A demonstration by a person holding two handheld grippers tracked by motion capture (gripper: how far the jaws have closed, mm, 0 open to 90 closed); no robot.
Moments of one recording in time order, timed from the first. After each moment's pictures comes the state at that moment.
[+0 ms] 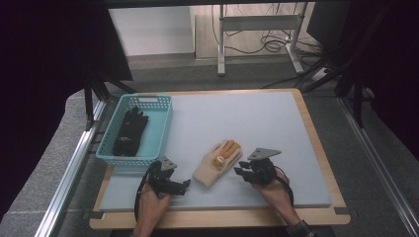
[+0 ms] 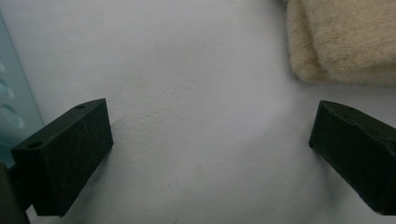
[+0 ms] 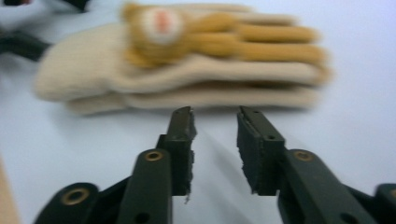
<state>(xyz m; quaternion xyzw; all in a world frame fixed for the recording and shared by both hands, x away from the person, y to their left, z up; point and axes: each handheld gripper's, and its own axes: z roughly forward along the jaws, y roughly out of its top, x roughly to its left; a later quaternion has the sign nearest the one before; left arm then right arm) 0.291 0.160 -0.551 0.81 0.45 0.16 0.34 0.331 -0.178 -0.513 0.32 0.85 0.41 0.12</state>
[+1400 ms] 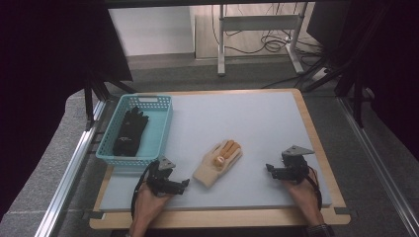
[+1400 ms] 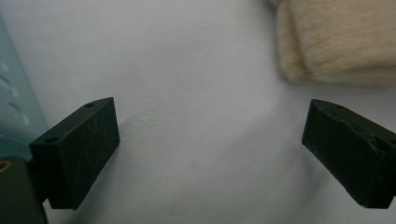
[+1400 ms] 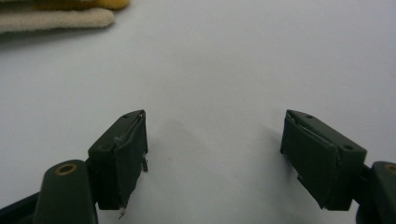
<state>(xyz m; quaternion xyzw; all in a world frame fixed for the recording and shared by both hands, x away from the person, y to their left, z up) 0.288 0.163 -0.544 0.81 0.44 0.14 0.35 0.351 -0.270 -0.530 0.42 0.81 0.35 0.21</state>
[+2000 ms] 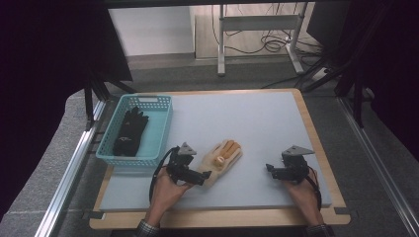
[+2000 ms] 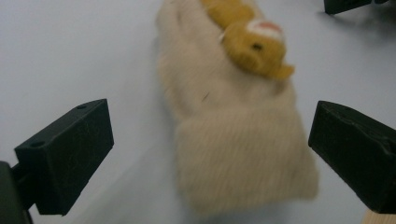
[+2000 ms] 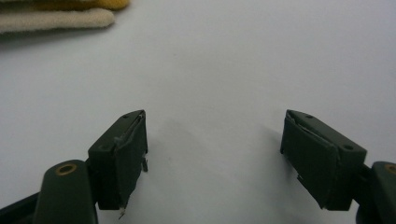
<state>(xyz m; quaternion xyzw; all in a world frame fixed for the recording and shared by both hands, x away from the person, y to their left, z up) 0.320 0.099 -0.499 0.83 0.39 0.09 0.38 0.351 -0.270 -0.530 0.42 0.81 0.35 0.21</state>
